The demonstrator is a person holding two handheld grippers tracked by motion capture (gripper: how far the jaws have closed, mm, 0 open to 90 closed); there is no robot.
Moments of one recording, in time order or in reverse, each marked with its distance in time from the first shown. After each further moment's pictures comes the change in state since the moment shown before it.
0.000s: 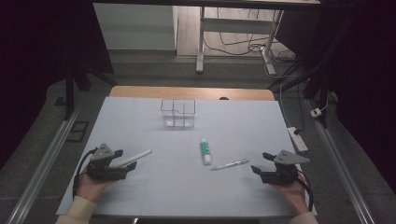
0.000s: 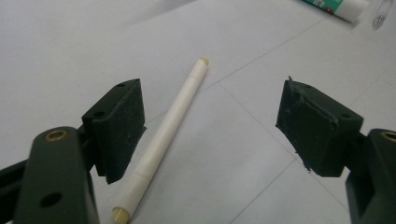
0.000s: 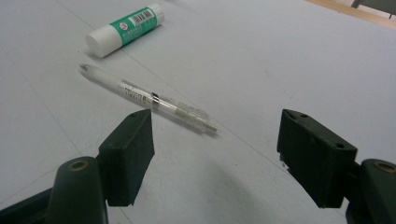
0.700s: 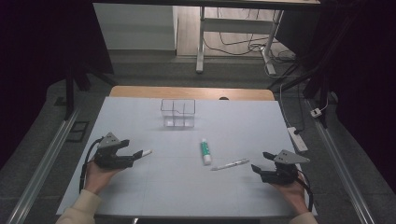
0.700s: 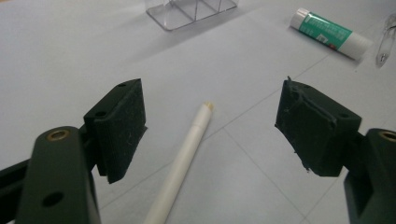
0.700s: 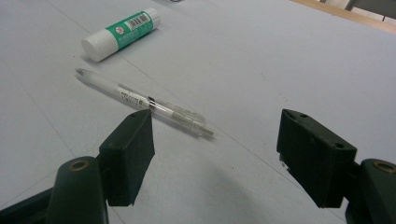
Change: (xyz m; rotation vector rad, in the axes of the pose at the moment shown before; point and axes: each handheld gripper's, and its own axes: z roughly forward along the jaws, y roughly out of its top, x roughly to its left) left arm 0.006 0.030 0.019 -0.035 -0.006 -0.011; right arm -0.001 0.001 0.001 -0.011 -0.013 0.010
